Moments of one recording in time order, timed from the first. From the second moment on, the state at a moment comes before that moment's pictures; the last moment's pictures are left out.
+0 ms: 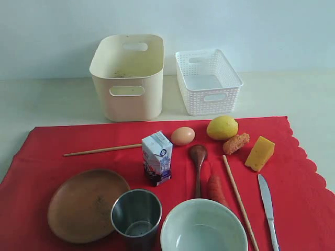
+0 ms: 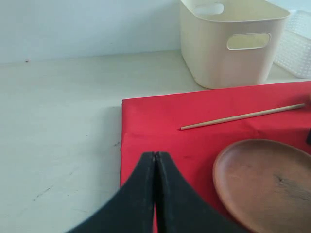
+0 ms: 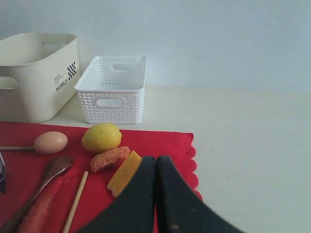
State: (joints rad) left arm -0.02 0.01 0.00 -0.30 0.37 0.34; right arm 0.15 0.14 -0.13 -0.04 0.31 0.06
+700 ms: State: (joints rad) left arm -0.02 0.01 0.00 -0.30 0.37 0.34; right arm 0.15 0.46 -0.43 -0.04 0.31 0.06
